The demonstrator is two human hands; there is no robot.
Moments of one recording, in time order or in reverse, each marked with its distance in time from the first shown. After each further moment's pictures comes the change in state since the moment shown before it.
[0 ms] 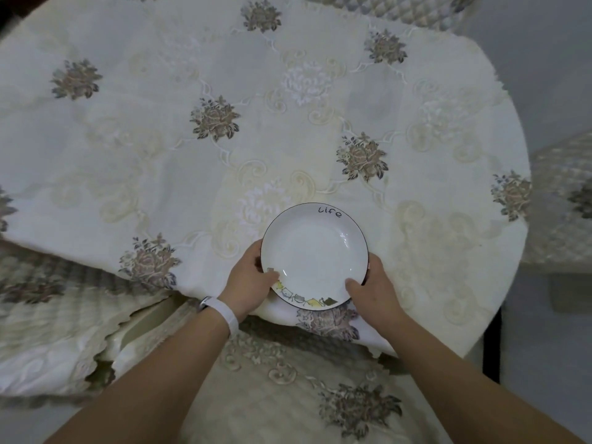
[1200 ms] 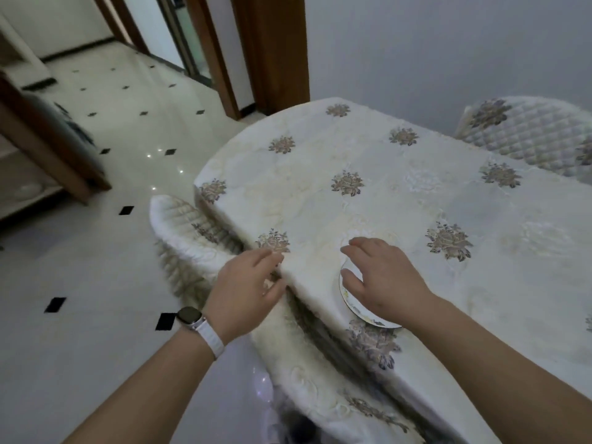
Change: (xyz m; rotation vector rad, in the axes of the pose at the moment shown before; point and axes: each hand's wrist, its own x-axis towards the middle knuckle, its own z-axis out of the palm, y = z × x) left_hand -0.256 0.038 -0.056 0.855 0.701 0.394; right_hand -0.119 -0.144 -0.037 -0.841 -0.121 -1.262
